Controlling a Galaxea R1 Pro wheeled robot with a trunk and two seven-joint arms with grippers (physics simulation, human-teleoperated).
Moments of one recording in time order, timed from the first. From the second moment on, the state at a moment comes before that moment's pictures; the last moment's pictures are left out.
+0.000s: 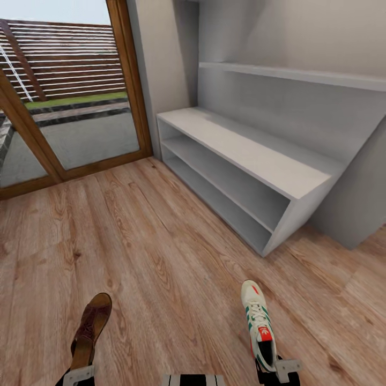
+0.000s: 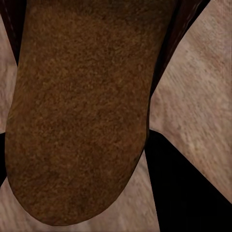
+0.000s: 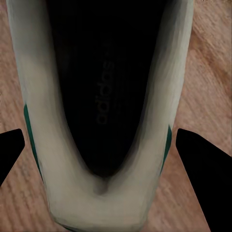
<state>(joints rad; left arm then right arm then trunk) -0.26 0.13 0.22 -0.23 0.08 -0.66 -0.13 -0.31 -0.04 -0.08 -0.21 0.22 -0.62 -0.08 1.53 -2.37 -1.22</state>
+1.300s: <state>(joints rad) -0.26 0.13 0.22 -0.23 0.07 -0.66 -0.13 -0.31 -0.05 -0.08 -0.21 0.22 -0.62 -0.08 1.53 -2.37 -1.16</state>
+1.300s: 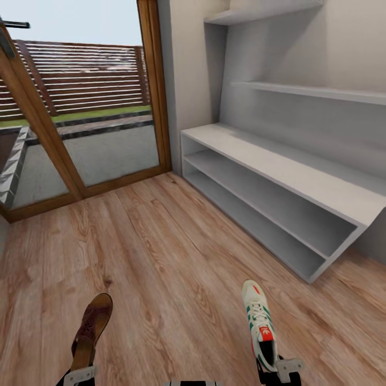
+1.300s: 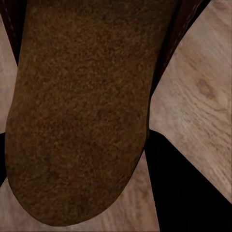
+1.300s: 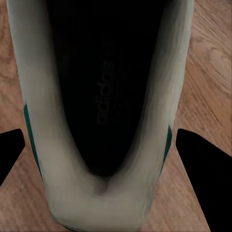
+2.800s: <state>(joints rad) -0.26 0.13 0.21 -0.23 0.07 -0.66 -0.13 -0.29 -0.04 -0.08 -0.17 0.14 -0.76 -0.08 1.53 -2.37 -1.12</state>
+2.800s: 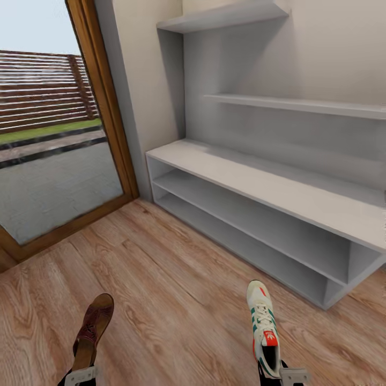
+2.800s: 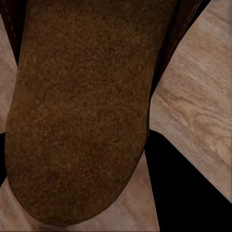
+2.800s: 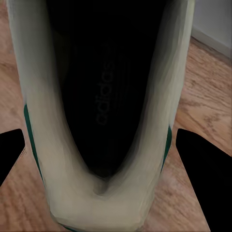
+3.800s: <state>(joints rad) -0.26 0.13 0.21 -0.23 0.07 -0.66 -0.13 -0.29 -0.04 -0.08 -0.17 0.14 -0.76 -0.08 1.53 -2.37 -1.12</state>
